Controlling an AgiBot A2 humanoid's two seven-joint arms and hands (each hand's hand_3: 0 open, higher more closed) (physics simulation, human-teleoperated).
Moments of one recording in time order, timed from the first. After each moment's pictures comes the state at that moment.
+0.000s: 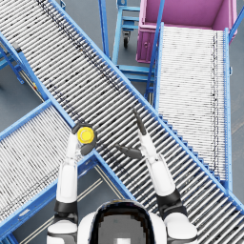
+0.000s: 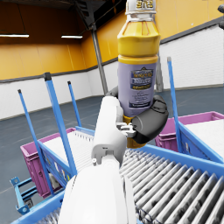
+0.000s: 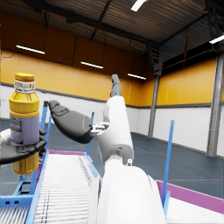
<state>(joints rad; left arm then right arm) 0.29 1.41 0.02 -1.75 1.60 -0.07 0.00 0.54 -1.52 0.32 1.82 1.47 0.01 0.00</state>
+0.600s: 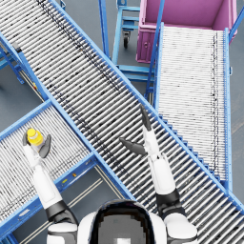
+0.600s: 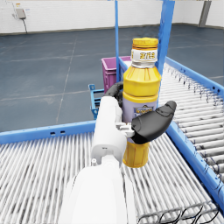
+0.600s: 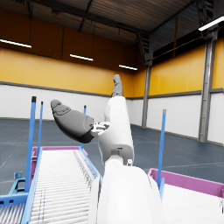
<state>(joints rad) 0.23 1.43 -0.53 -1.39 1.60 -0.02 0.00 0.53 -1.55 0.28 1.76 1.47 0.00 0.00</state>
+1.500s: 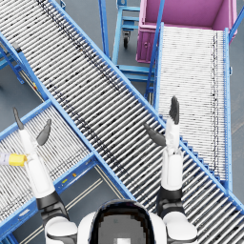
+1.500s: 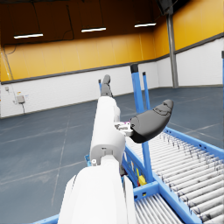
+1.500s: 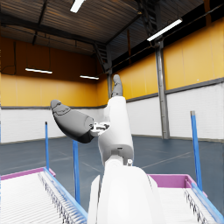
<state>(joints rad) 0.43 1.25 -0.30 -1.57 1.60 0.00 0.00 0.60 -1.56 0.00 1.73 1.47 0.00 0.00</state>
